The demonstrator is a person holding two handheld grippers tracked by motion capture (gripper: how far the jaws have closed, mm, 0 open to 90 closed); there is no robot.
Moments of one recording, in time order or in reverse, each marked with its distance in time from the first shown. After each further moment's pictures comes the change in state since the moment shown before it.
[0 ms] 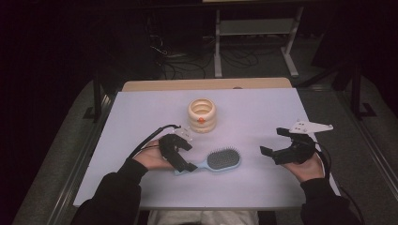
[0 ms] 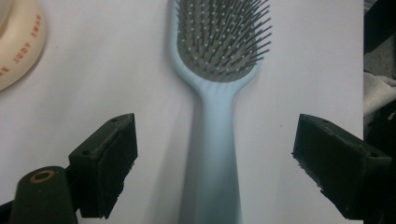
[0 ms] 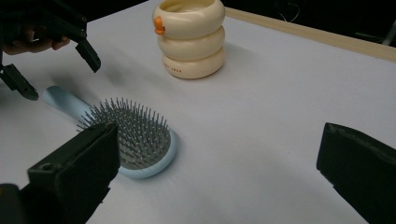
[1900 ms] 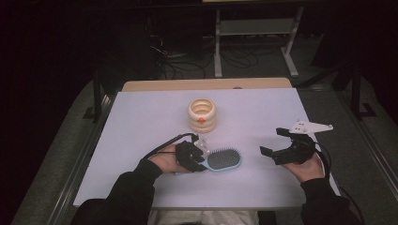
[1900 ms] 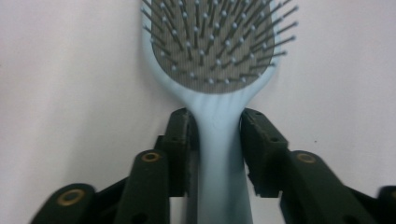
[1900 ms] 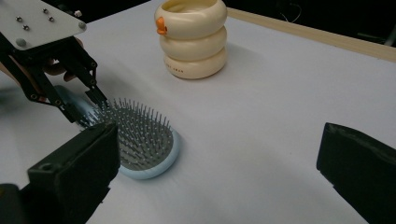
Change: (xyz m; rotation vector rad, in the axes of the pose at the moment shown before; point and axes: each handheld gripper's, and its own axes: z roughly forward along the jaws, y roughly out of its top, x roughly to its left) left arm -0.012 0.014 0.047 0.131 0.077 0.129; right arm 0.001 0.000 0.000 -0.001 0.005 -0.001
